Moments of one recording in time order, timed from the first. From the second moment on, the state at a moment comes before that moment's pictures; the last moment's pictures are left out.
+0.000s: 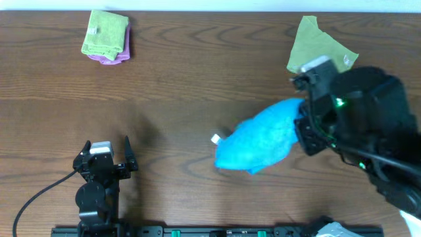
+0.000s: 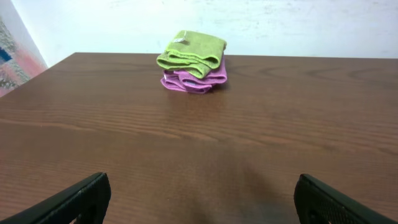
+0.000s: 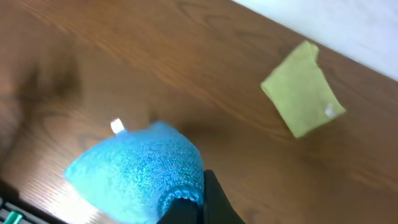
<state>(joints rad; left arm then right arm) 0.07 0.01 0.09 -0.30 -0.06 0.02 0.57 1.29 2.01 -1.57 0.17 0.05</state>
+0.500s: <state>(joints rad) 0.07 0.01 0.09 -0.30 -0.06 0.02 0.54 1.45 2.01 -1.66 0.11 0.04</state>
